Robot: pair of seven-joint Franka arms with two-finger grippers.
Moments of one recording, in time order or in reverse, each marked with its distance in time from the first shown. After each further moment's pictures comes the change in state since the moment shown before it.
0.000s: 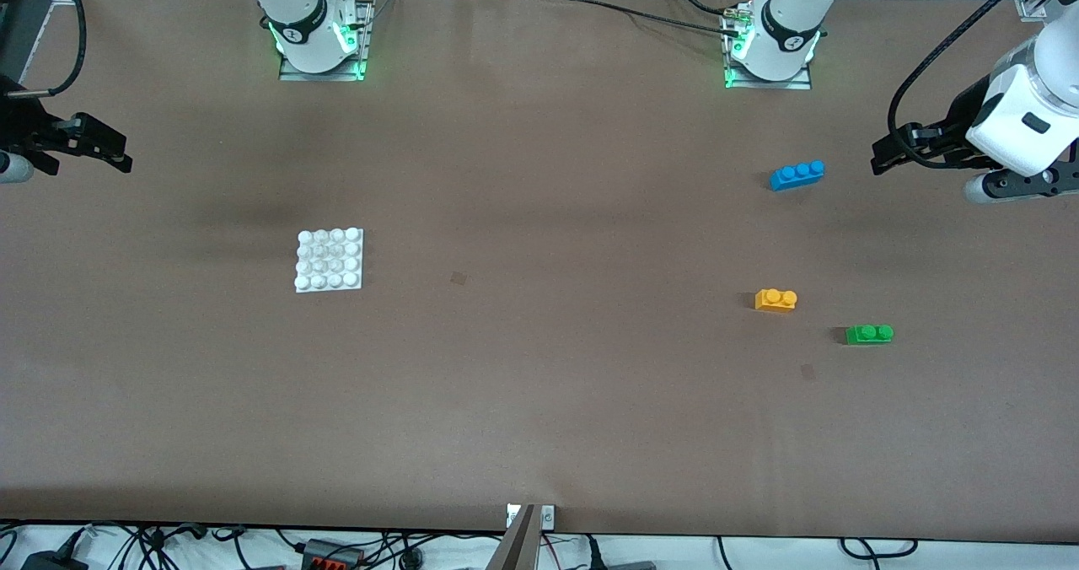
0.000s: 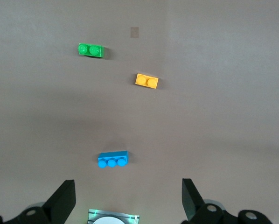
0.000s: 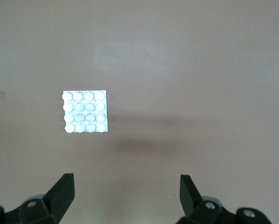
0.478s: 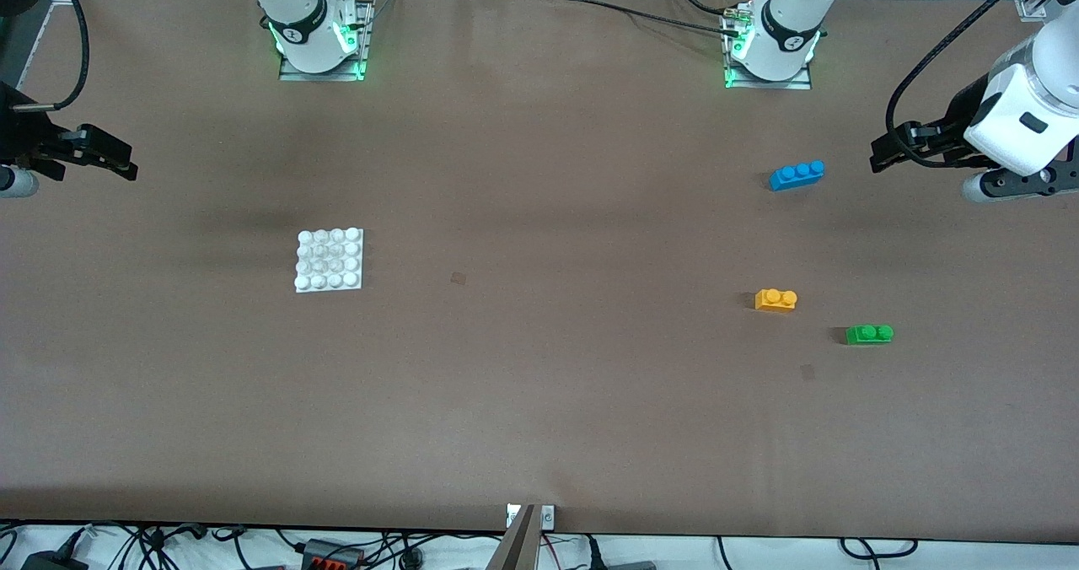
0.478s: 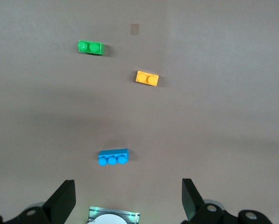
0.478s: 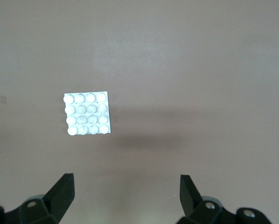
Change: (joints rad) left arm -0.001 0.000 -0.001 0.000 0.000 -0.012 0.000; right arm 0.015 0.033 0.000 0.028 0.000 -0.011 0.050
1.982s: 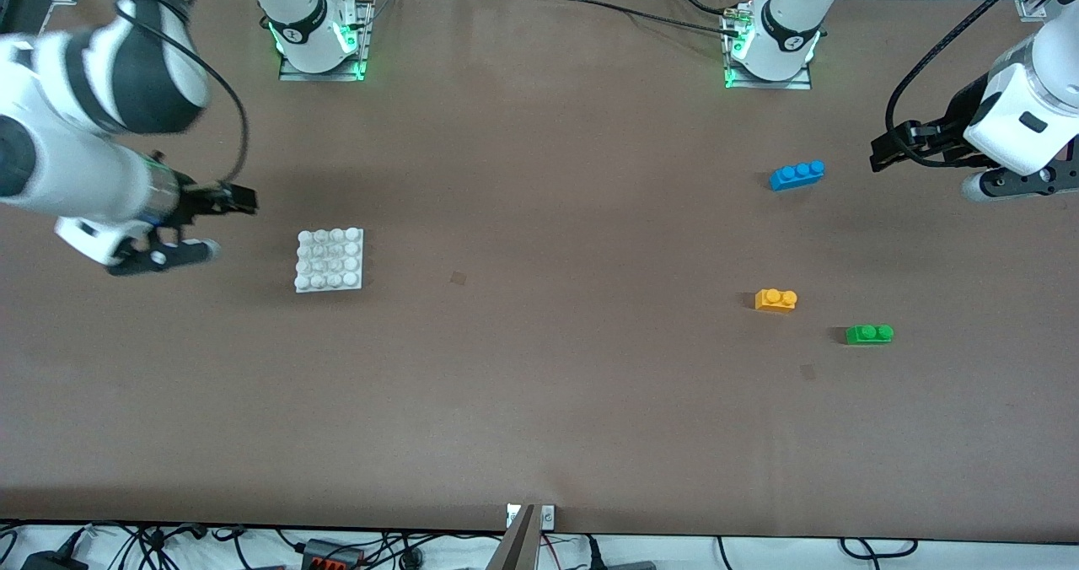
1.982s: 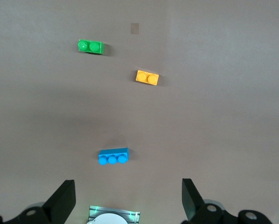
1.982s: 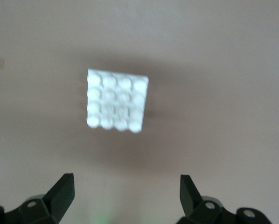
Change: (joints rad) left arm 0.000 0.000 0.000 0.001 0.000 -0.004 0.000; right arm 0.199 0.276 0.005 0.007 0.000 0.067 0.034
